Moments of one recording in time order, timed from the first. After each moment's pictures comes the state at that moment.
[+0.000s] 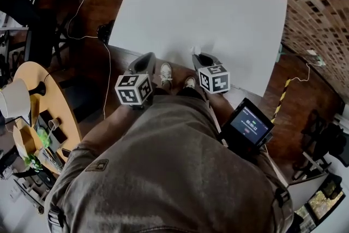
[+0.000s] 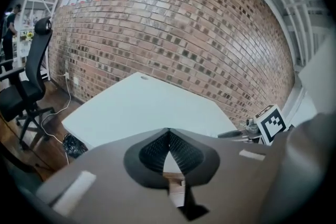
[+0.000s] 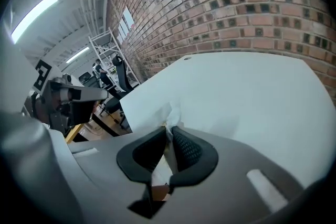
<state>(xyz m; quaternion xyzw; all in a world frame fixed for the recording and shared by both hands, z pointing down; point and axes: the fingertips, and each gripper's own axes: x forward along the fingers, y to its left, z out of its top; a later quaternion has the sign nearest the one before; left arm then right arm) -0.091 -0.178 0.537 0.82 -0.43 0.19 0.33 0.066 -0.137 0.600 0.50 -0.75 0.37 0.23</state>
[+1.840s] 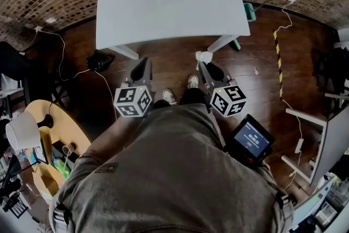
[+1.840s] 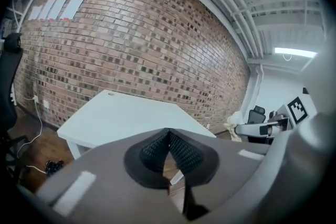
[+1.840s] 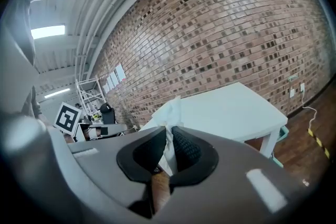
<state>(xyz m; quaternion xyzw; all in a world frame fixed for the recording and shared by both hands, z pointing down) -0.094 -0.042 0.462 0.93 -0.29 0.12 0.21 0.052 0.081 0.451 0.69 -0.67 0.27 -0.02</state>
